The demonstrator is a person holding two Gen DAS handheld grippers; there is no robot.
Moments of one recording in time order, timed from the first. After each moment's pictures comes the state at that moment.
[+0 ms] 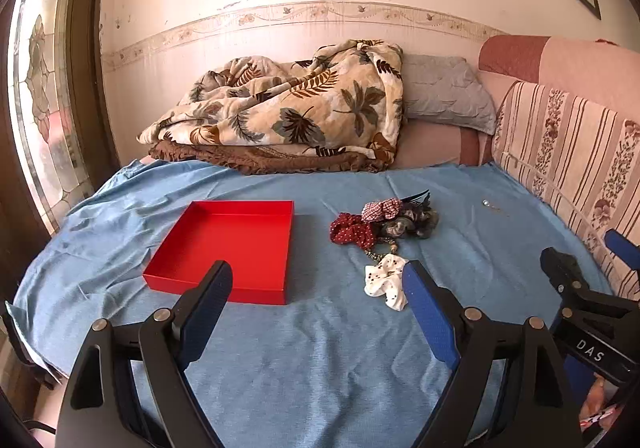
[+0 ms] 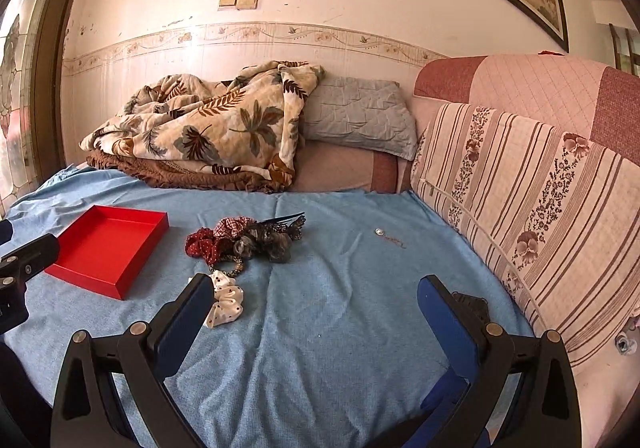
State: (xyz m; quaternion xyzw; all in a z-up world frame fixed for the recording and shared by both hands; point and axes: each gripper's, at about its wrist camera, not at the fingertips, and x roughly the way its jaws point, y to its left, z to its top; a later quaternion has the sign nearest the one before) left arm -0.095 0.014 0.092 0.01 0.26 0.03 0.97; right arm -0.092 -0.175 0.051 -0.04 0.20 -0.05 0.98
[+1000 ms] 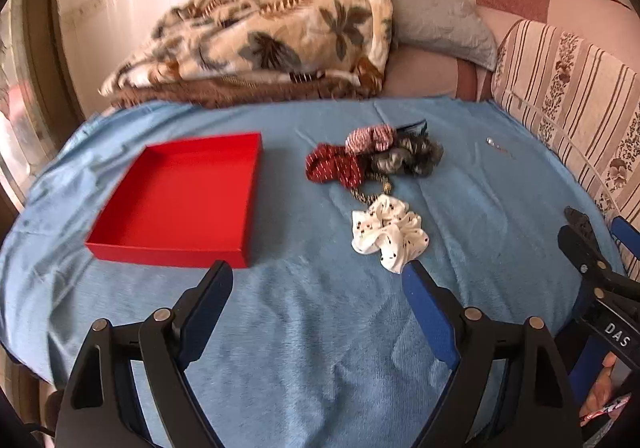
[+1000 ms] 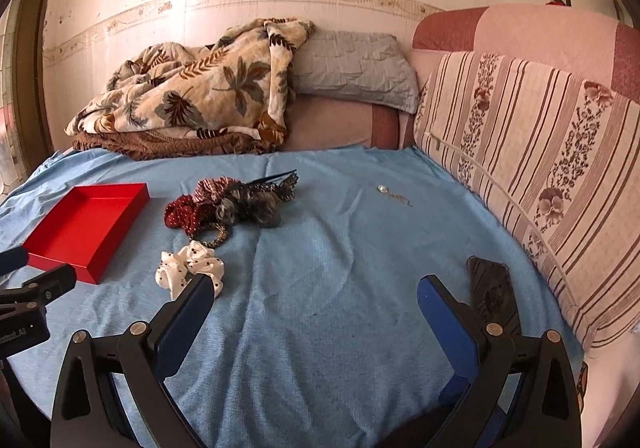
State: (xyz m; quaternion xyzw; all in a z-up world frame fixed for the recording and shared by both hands) left arm -0.011 0.003 0.020 0.01 0.39 -0.01 0.92; right arm -0.041 -0.201 0.005 -0.01 0.27 -0.06 0.96
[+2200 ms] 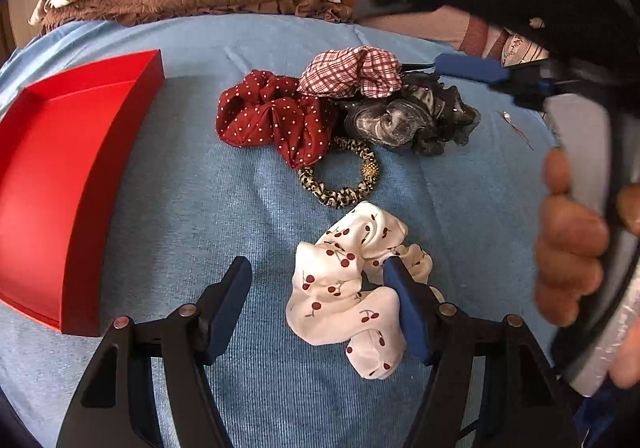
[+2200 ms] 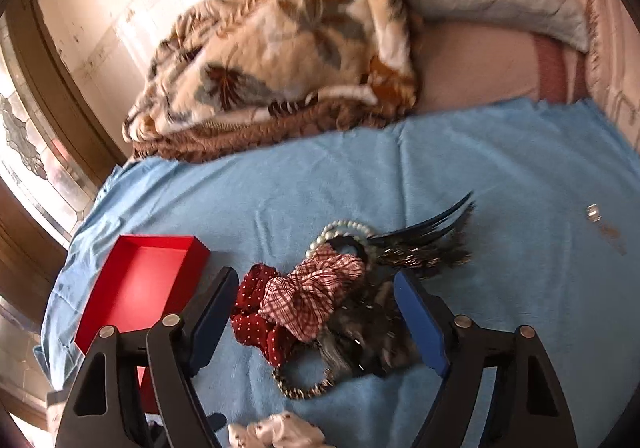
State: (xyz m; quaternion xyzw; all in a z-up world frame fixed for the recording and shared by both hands) left arm 0.133 -0.026 -0.074 -0.07 0.50 -0.07 0.86; right arm 0.239 -0.148 -0.028 0.11 0.40 0.16 0.89
